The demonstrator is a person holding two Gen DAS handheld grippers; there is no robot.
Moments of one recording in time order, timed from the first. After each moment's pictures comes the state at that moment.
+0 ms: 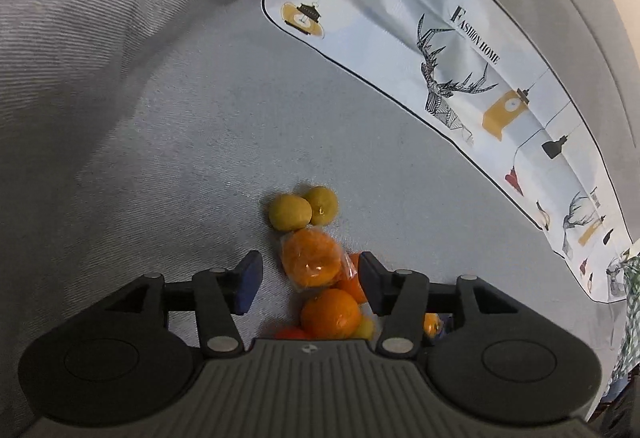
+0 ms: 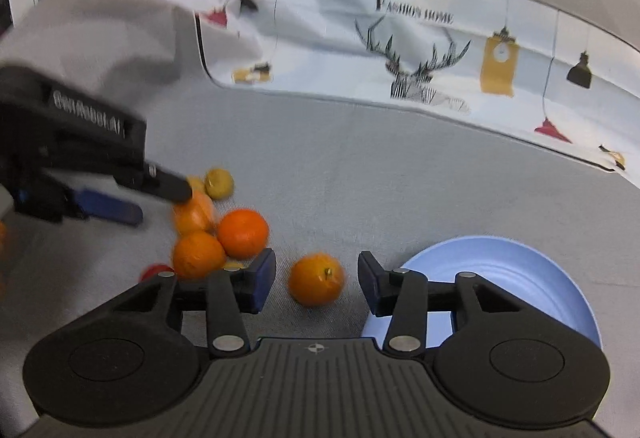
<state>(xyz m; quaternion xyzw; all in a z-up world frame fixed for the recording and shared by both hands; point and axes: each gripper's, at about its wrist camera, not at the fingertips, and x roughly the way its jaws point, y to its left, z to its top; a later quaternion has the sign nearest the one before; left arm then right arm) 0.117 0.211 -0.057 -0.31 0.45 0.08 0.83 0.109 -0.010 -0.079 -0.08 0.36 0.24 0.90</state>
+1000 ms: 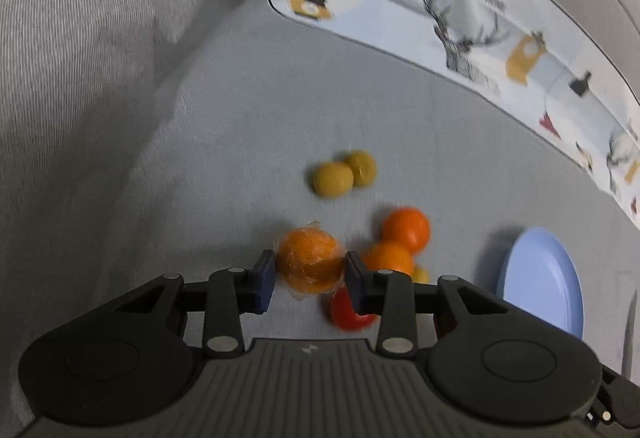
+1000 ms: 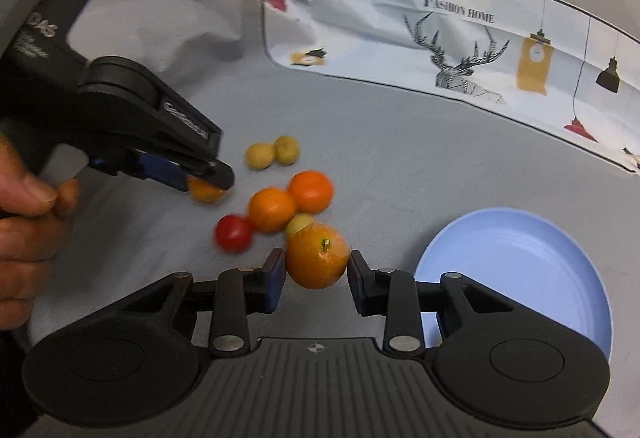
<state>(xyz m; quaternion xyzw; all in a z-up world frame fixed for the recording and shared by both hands) 0.093 0.203 -0.058 -0.19 0.49 0.10 0.85 0.048 -0.007 -0.038 -0.09 0.37 0.31 0.87</state>
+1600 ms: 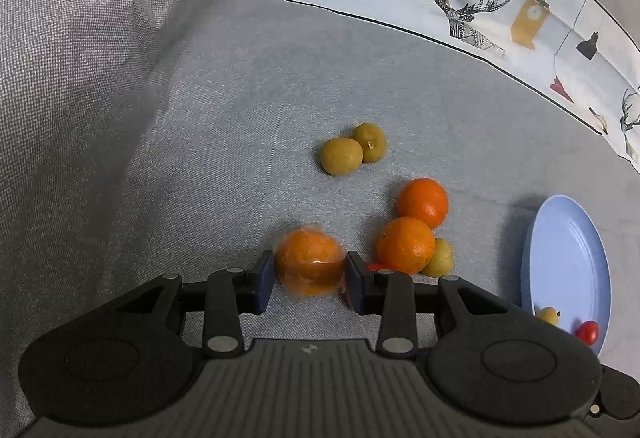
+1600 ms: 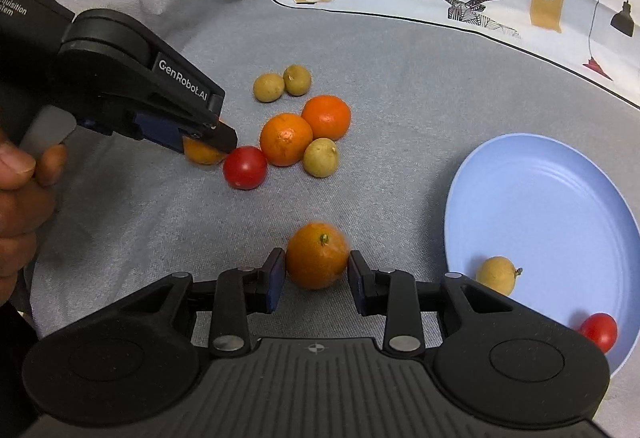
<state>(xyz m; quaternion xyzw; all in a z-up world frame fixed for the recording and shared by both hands) 0.101 0.197 -0.067 -0.15 0.51 0.10 0.84 0.054 0.002 -0.067 -0.08 0.44 0.30 0.85</state>
